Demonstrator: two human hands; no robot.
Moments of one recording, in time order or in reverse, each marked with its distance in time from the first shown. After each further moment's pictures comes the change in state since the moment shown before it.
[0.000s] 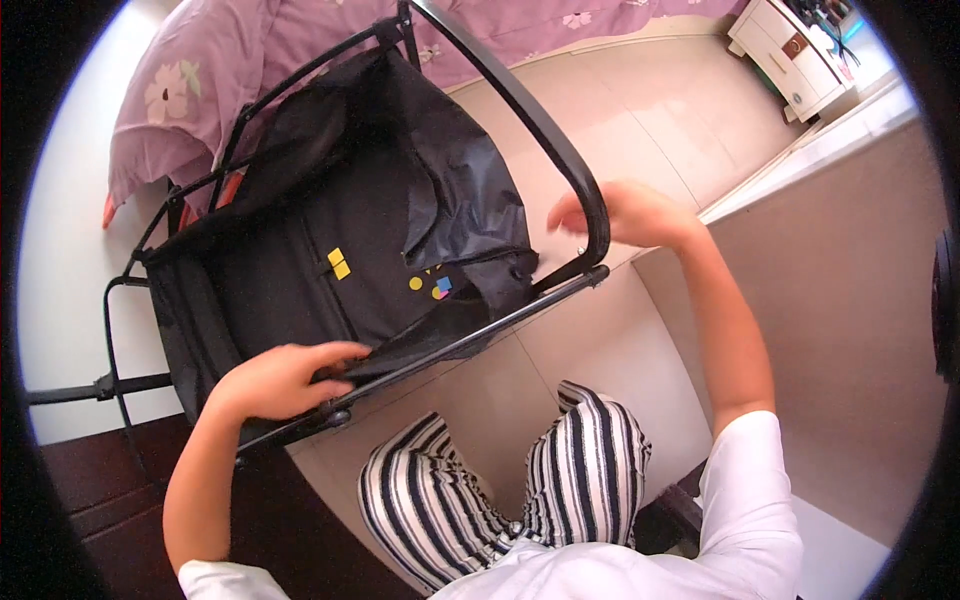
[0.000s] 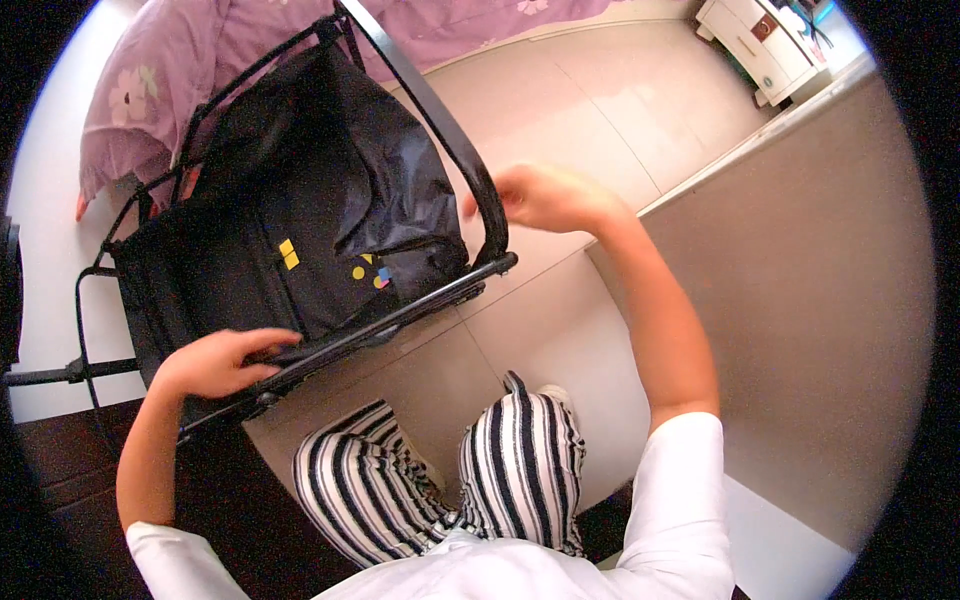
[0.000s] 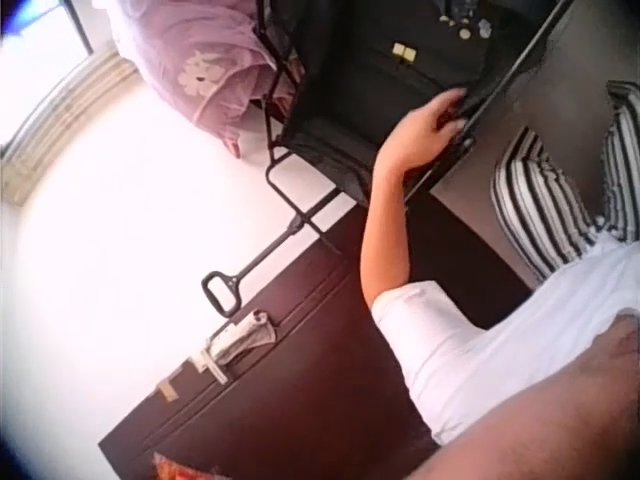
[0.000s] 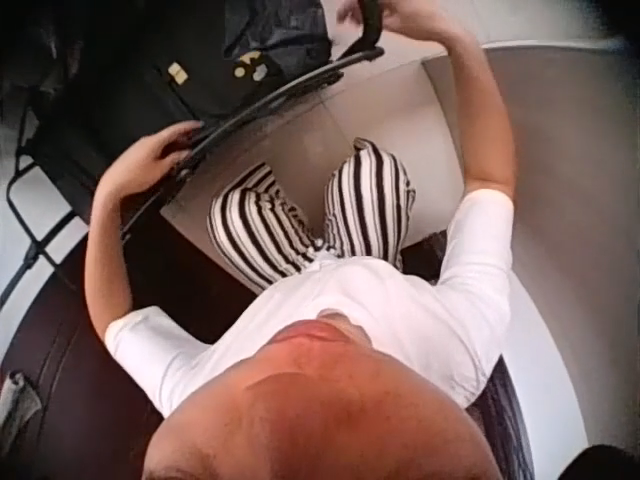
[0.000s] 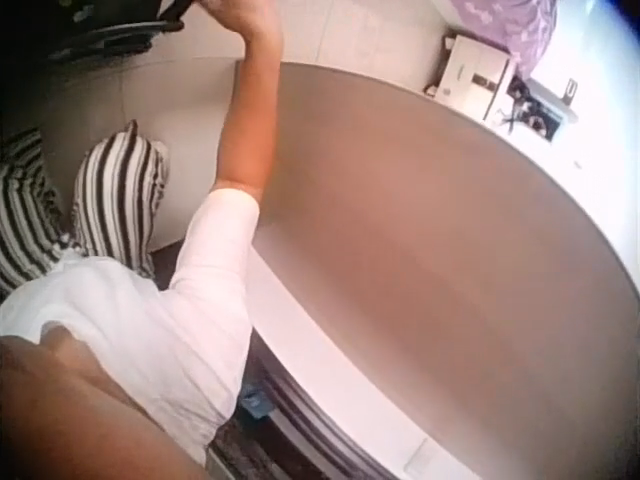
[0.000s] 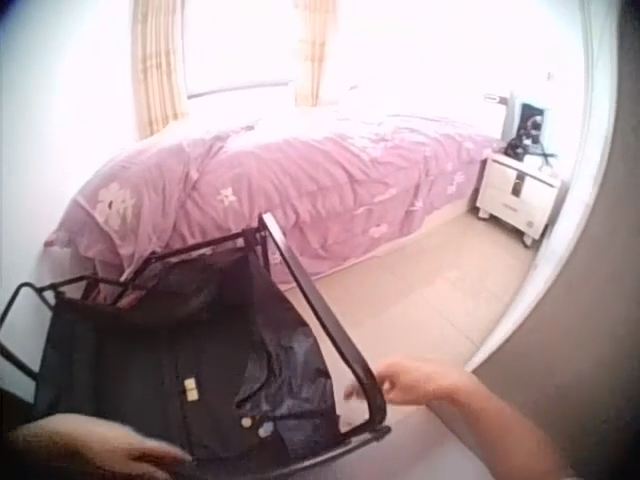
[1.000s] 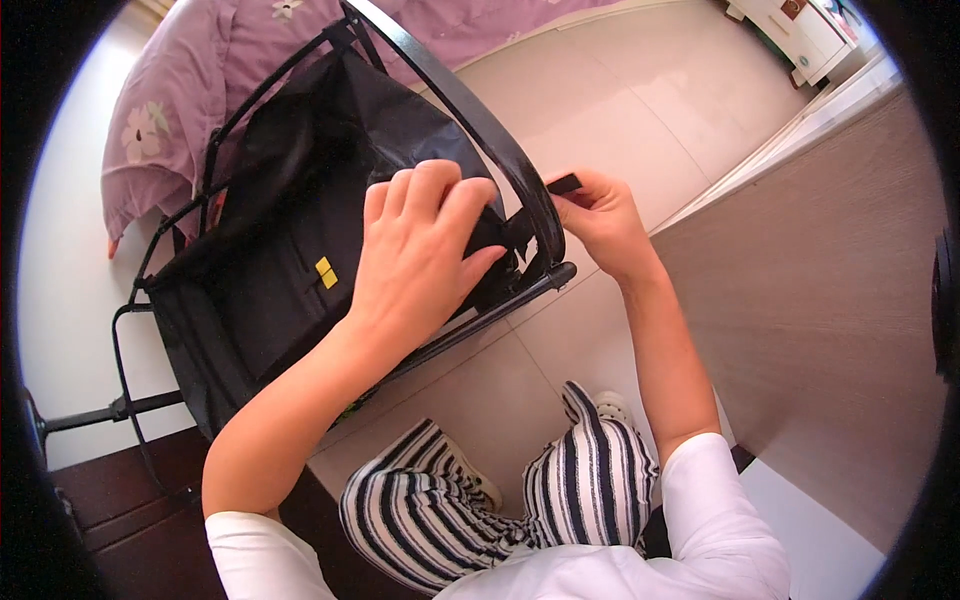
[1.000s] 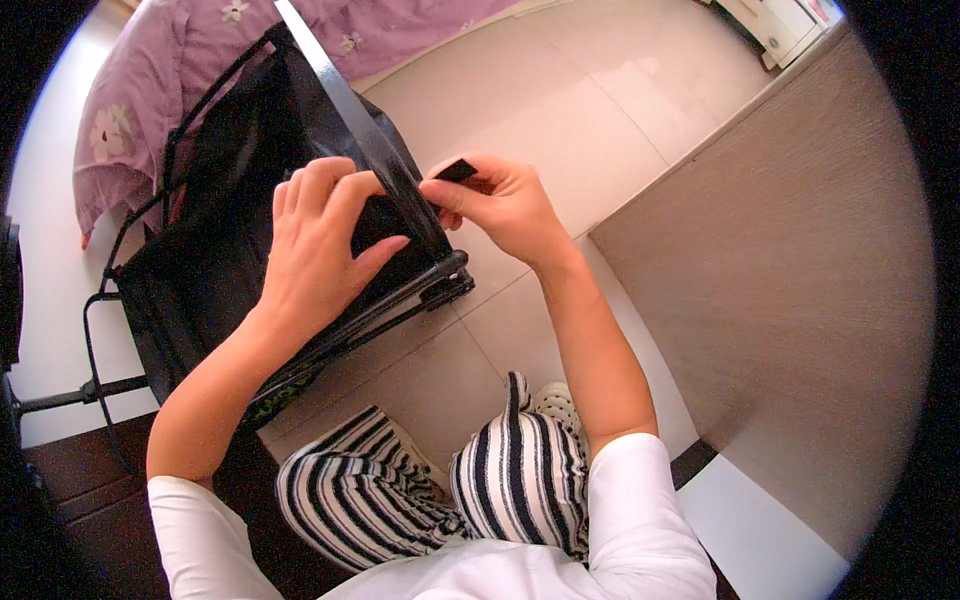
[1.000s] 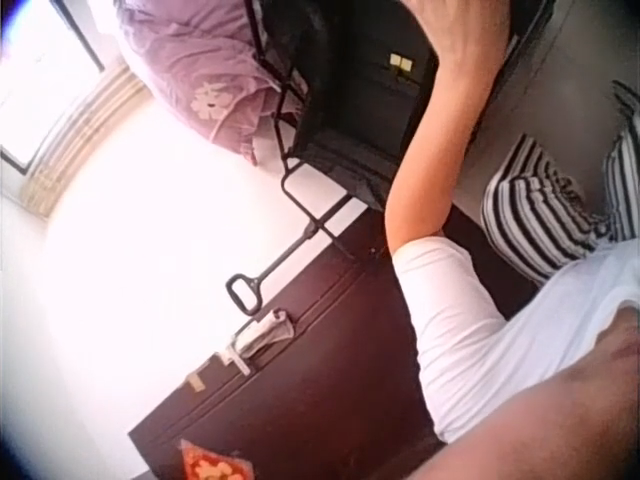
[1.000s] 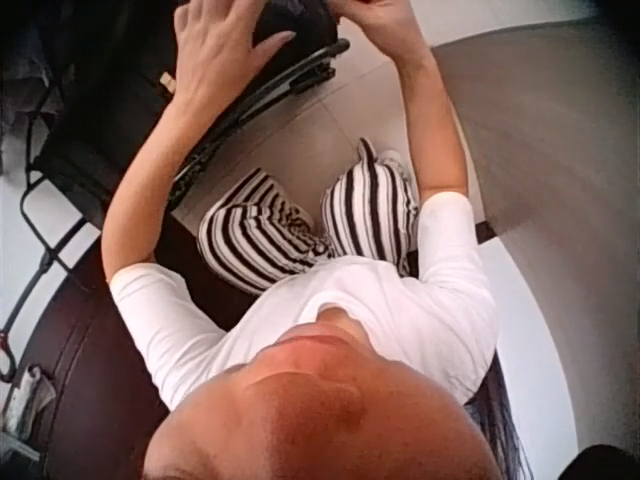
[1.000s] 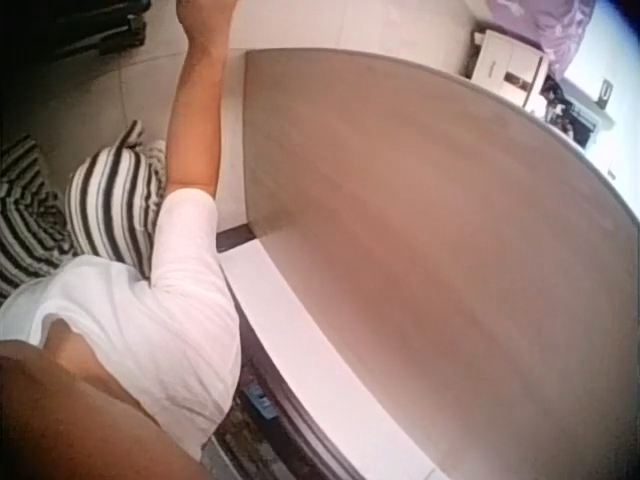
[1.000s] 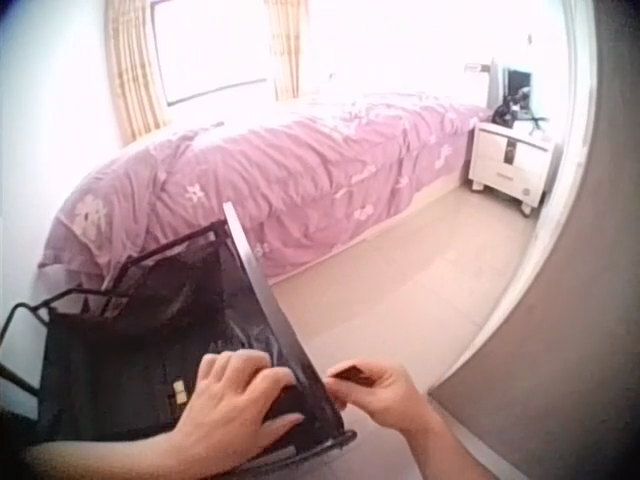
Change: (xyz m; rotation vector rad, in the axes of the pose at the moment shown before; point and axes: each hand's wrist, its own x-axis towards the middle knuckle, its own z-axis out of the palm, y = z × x) left_hand 0.143 0.126 0.004 0.524 1.045 0.459; right_hand -0.006 0.032 0.058 0.866 0.601 -0.175
